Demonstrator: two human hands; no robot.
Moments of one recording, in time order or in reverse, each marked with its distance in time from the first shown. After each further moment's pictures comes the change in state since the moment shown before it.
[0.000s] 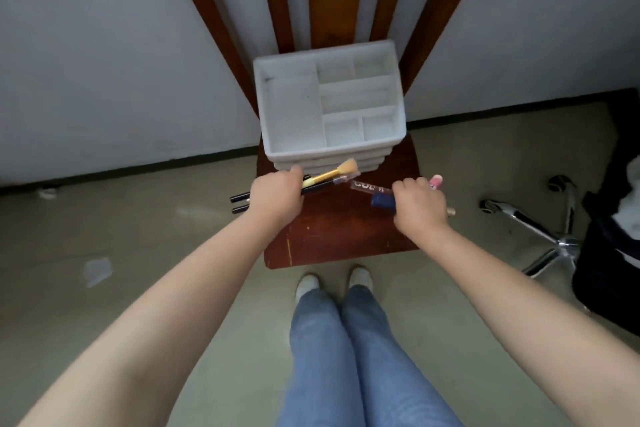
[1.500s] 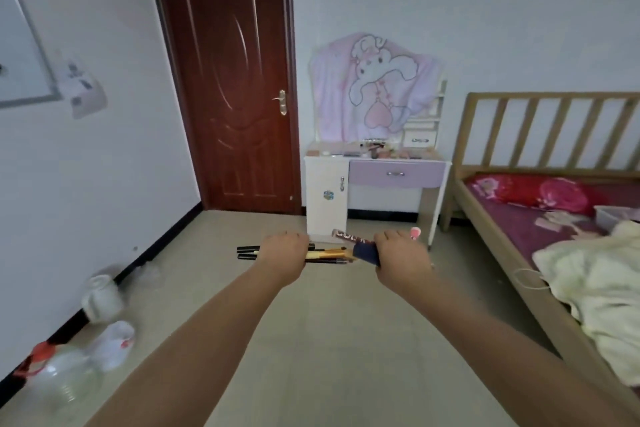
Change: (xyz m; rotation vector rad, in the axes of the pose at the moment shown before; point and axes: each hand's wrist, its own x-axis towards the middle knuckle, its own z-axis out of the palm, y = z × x) left_hand -1.168 0.429 0.183 0.531 0.292 2.897; right_hand -1.215 -0.317 0.207 0.323 0.074 2.781
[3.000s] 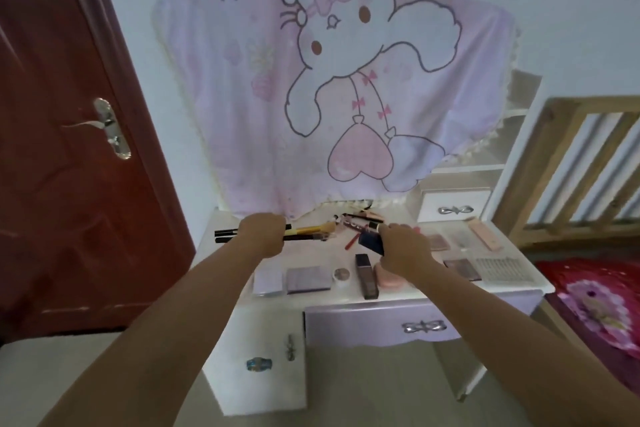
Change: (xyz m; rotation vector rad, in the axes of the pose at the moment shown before) left_hand 1.256 -0.096 0.177 -0.058 -0.109 0.144; right_hand 1.117 0.387 0.352 0.001 -0.177 0.229
